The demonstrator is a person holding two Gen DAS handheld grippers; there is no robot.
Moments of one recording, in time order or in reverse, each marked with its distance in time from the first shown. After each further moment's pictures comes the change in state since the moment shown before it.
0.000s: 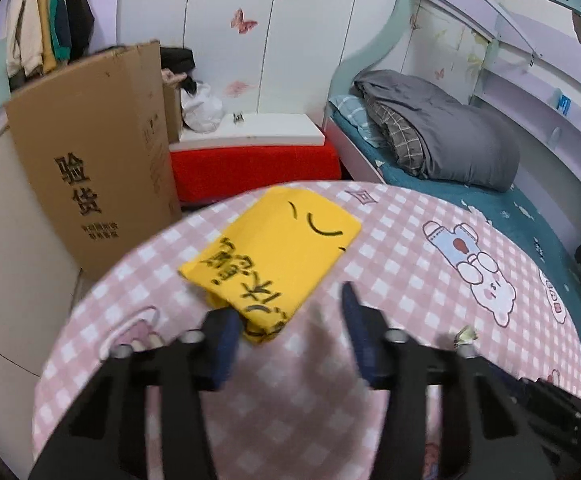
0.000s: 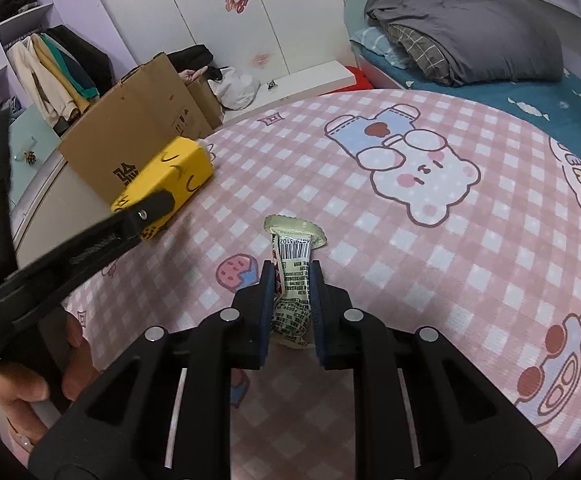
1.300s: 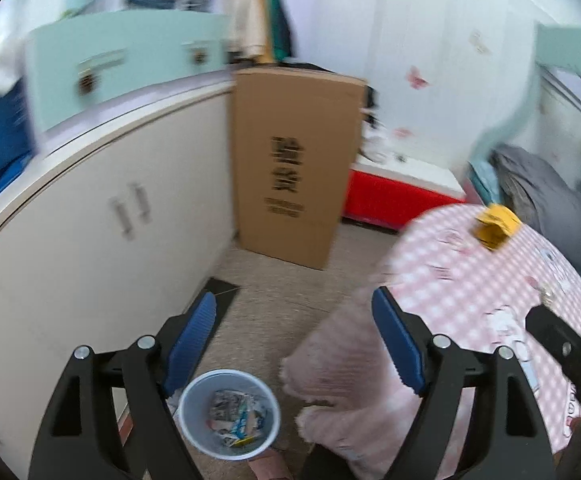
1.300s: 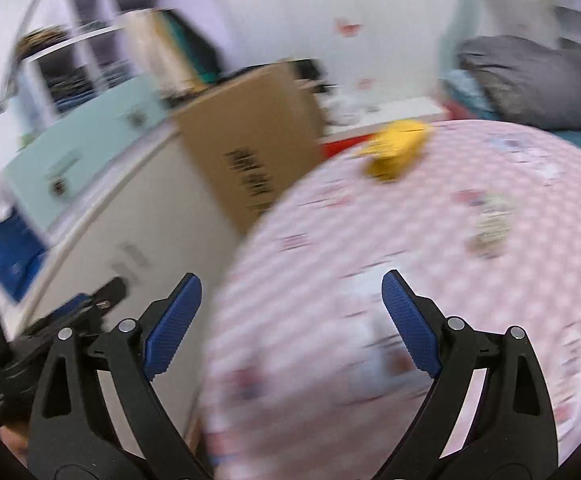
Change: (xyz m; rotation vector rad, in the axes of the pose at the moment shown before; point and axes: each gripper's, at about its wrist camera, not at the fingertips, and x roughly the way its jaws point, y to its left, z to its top) left arm -0.239 0.169 -0.137 -0.275 -0.144 0.398; right arm -0.085 0.138 -0.083 -0.143 -0.091 0.125
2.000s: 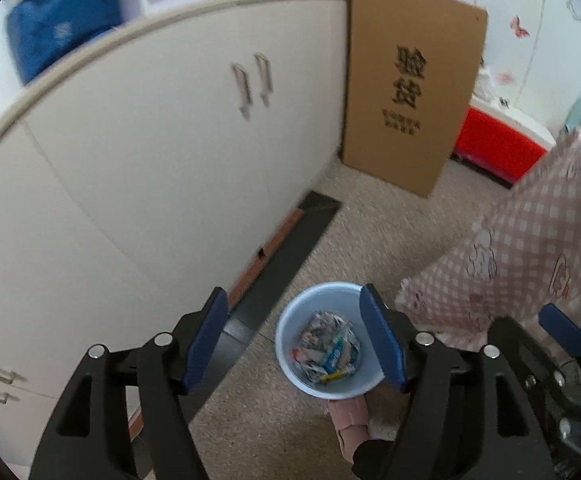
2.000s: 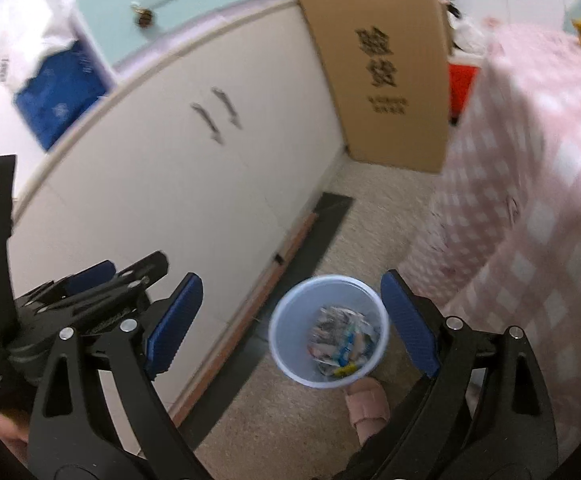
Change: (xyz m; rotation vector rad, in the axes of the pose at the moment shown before) left arm 0.031 0.173 -0.131 -0.152 0.218 0.309; right arm 0.077 0.188 -0.174 -0.290 0.251 0.371
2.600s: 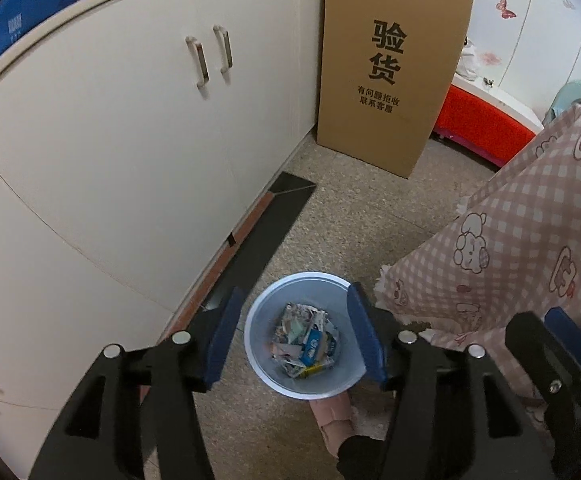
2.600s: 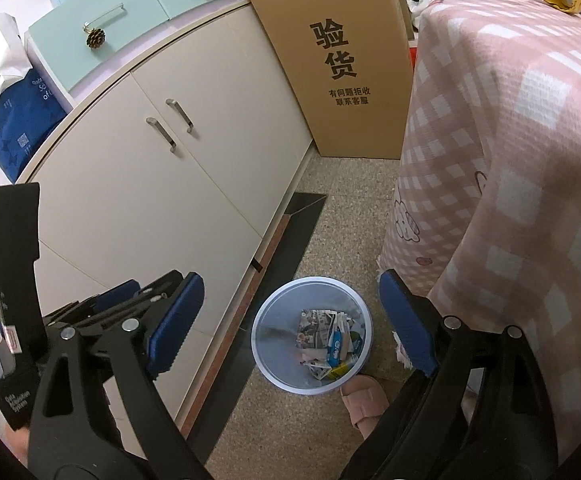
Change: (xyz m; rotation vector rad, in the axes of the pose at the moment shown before) left arm 0.056 -0.037 0.000 0.056 0.091 -0.084; right arm 0.032 -0.043 -0.008 0.128 0.021 -0.108
